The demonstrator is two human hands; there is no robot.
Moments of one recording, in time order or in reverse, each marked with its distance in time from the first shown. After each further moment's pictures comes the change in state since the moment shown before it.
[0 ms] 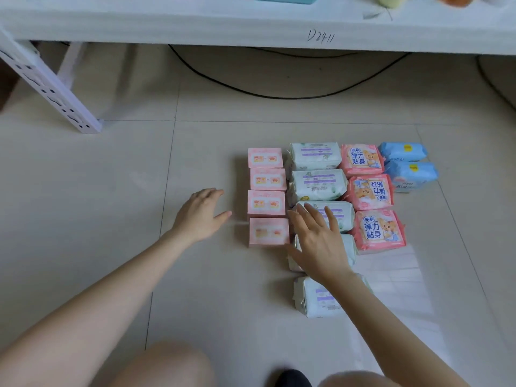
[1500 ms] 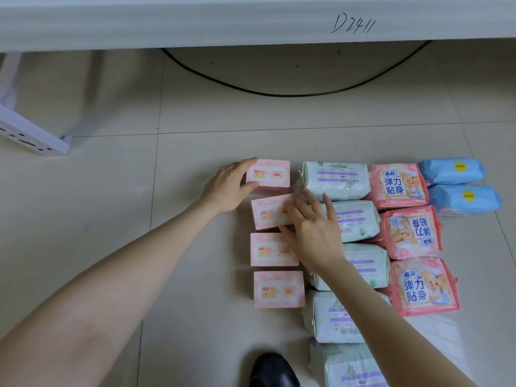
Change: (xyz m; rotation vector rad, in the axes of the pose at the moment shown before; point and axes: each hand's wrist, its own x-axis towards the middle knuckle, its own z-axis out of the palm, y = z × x) left_hand 0.192 0.015 0.006 -0.127 -0.040 0.135; right_hand 0.139 0.035 0.061 0.024 0.097 0.009
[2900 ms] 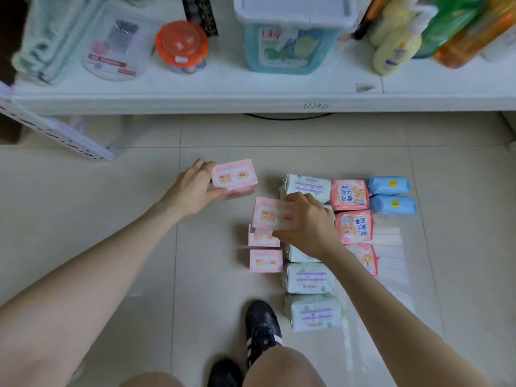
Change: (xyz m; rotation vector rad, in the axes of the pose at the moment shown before) left_hand -0.104 0.071 -0.178 0.071 -0.014 -0.076; right_hand 0.011 -0.031 -0.205 0.412 -0.329 0.264
